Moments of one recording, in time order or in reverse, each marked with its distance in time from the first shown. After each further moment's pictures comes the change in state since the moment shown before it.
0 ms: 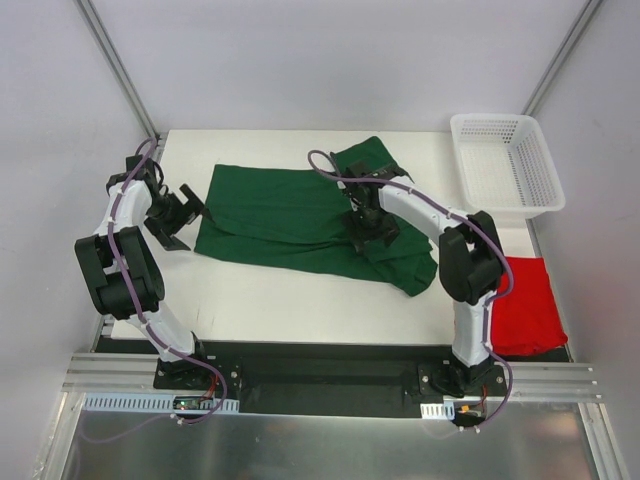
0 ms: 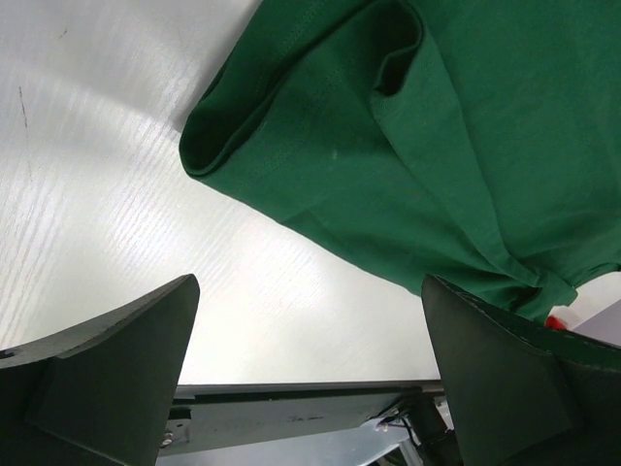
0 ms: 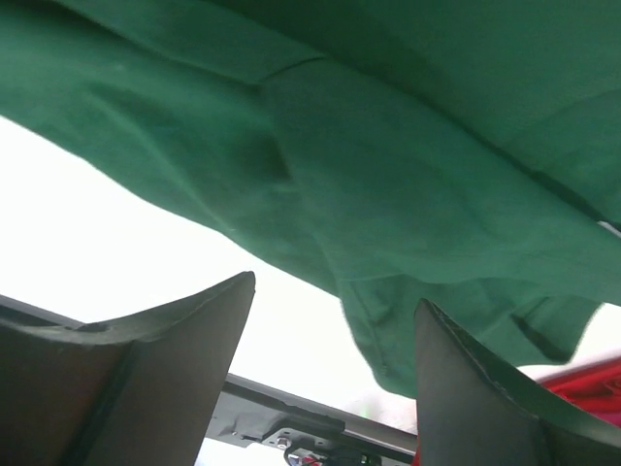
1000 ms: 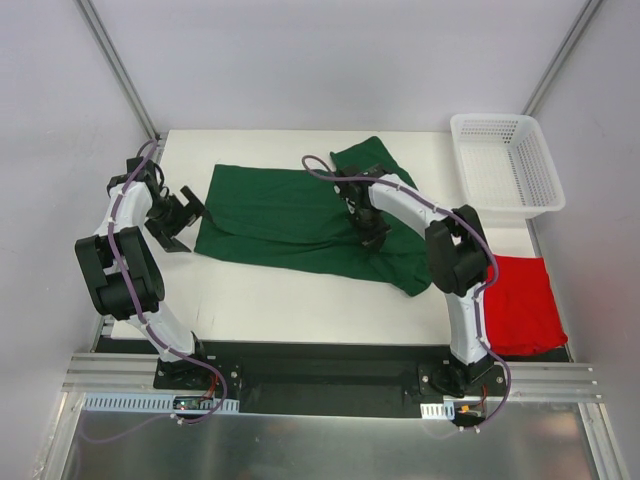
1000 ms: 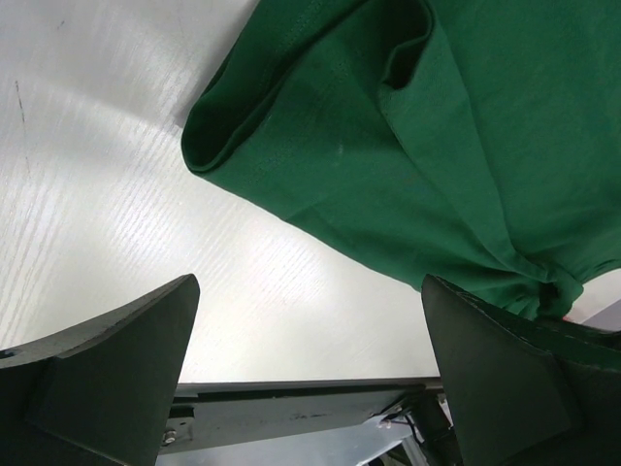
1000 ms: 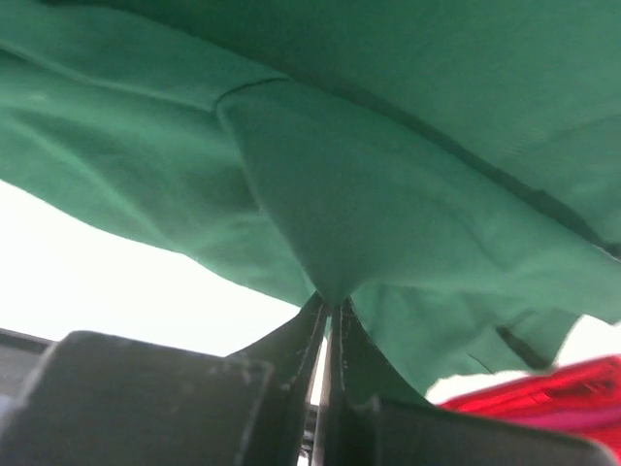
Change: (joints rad) left arm 0.001 -0.004 -0.017 0.003 0.002 0.007; right arm 0.011 0.107 0.048 -0.043 0.047 -0.005
